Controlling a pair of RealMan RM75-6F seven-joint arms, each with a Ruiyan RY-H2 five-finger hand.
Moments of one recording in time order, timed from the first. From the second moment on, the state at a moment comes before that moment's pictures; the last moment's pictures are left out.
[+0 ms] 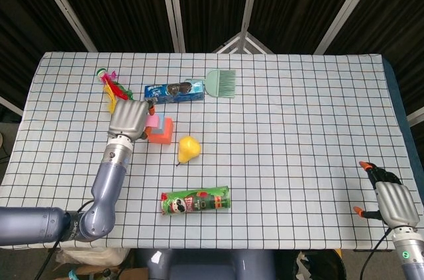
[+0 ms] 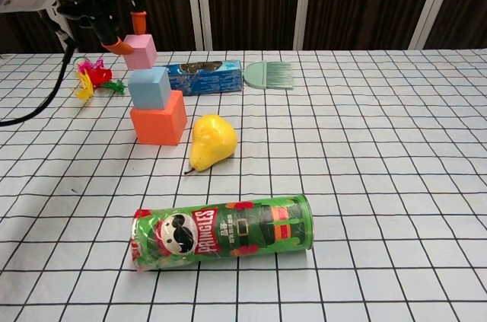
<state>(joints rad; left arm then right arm) -1.05 -1.36 -0.37 -1.89 0.28 1.32 0.99 0.14 -1.05 0.04 -1.67 -1.34 1.25 -0.02</state>
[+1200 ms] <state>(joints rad) -1.12 -1.44 -0.34 -1.76 0.20 1.34 1.04 0.13 -1.06 0.04 -1.66 -1.35 1.27 -0.02</state>
